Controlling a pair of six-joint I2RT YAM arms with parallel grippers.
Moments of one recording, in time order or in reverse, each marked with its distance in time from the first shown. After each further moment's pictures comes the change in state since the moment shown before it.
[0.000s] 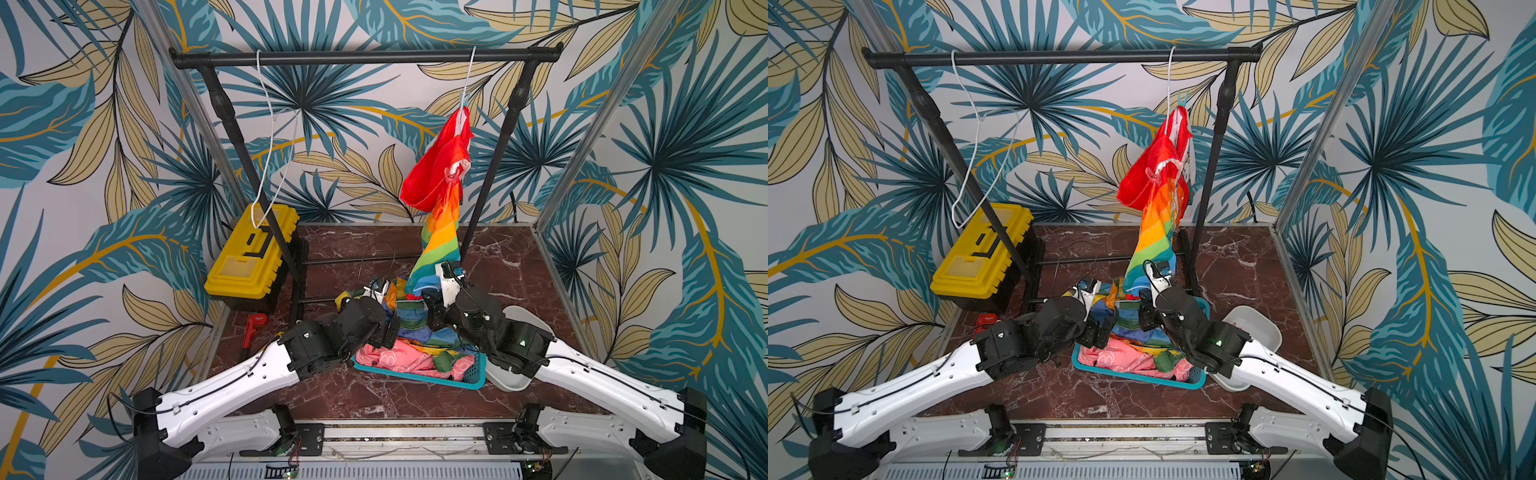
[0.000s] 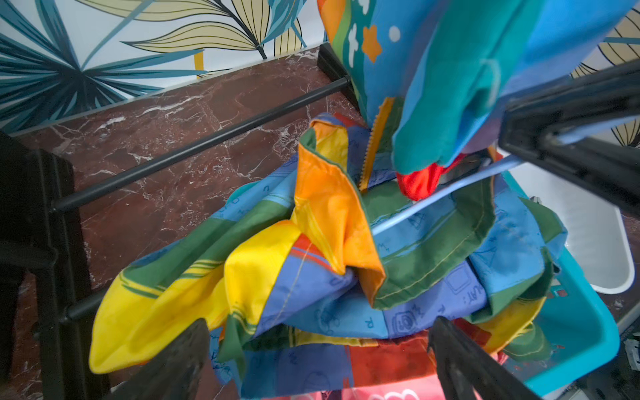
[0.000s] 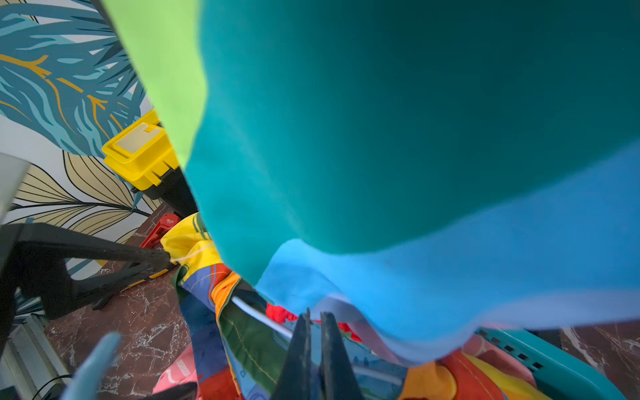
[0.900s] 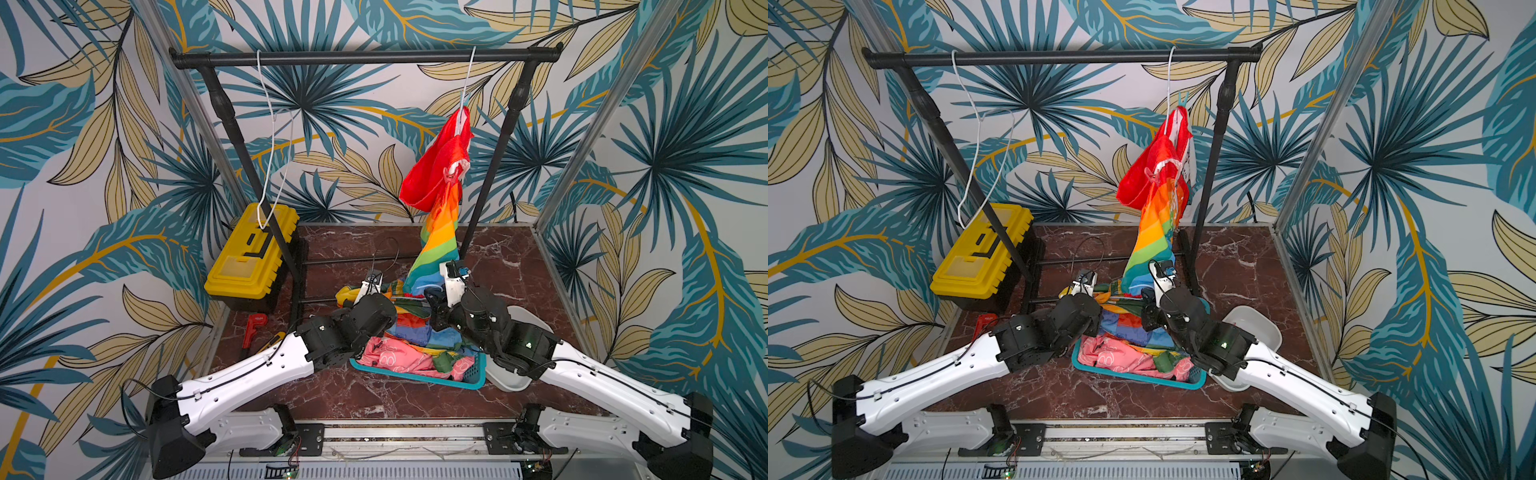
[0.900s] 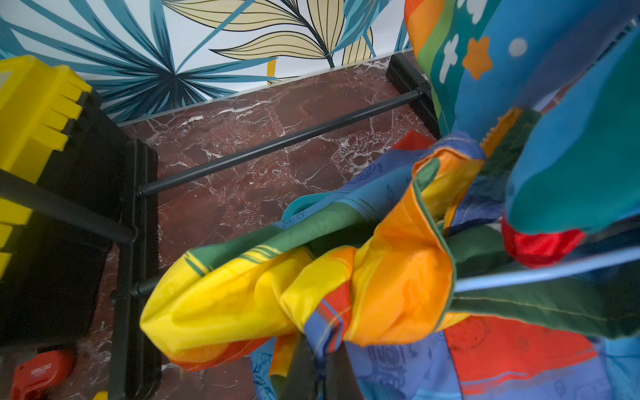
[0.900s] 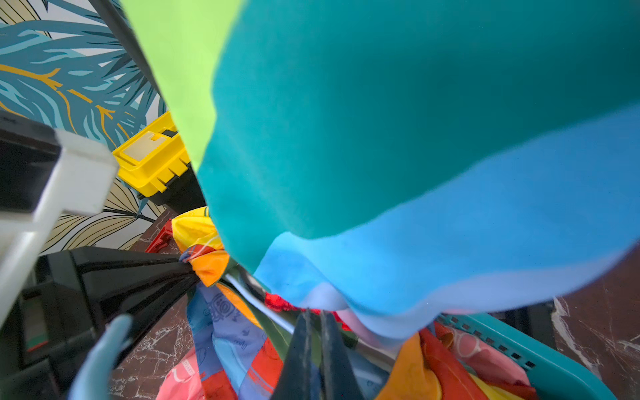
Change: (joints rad) left arm 0.031 0.077 0.014 -0.002 -0.192 -0.070; right arm -0.001 -0.030 0.000 -0.006 0.000 0.000
